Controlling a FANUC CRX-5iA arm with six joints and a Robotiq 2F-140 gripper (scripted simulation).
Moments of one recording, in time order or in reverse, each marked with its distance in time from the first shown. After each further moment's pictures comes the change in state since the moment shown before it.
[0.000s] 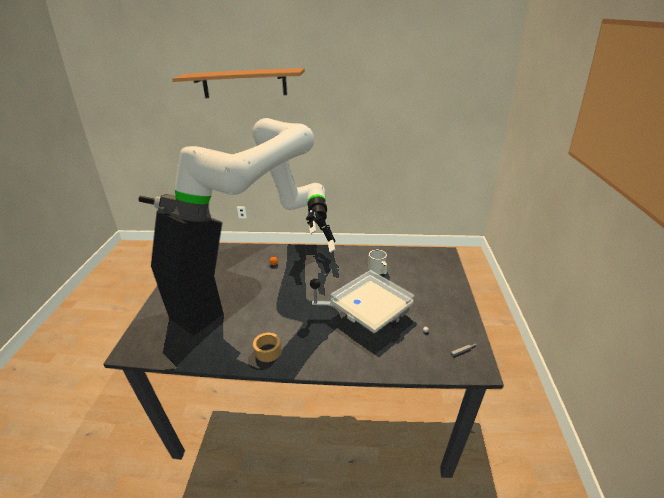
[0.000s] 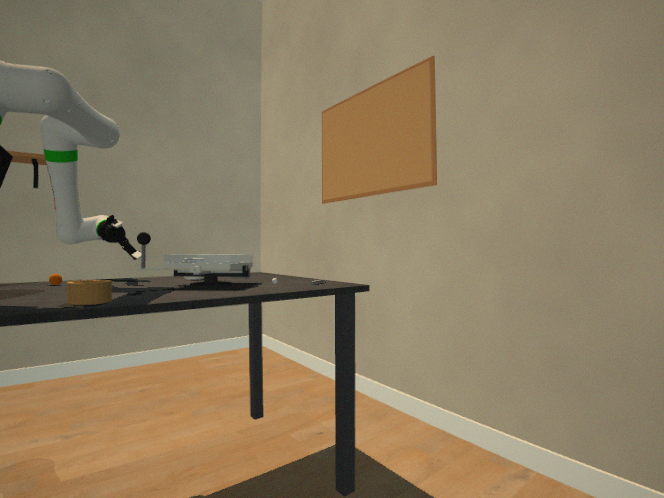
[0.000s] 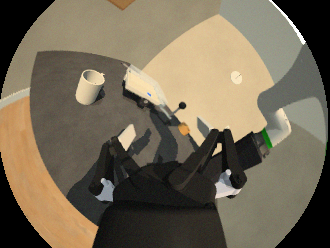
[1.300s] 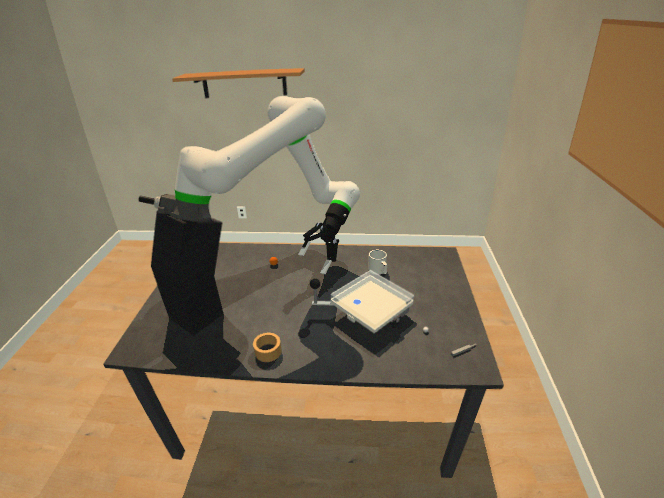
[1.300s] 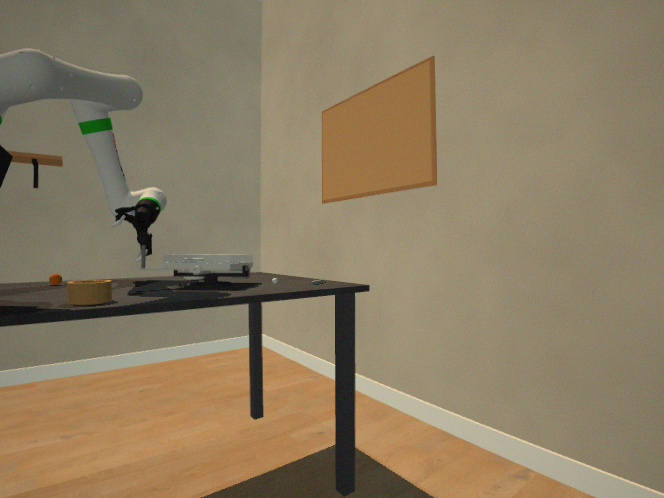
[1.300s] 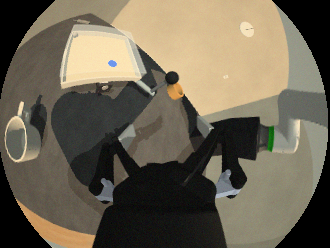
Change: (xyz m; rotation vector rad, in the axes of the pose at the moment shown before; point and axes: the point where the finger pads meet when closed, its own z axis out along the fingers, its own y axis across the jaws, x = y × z) arm -0.034 0.051 0.154 0.011 -0.681 0.012
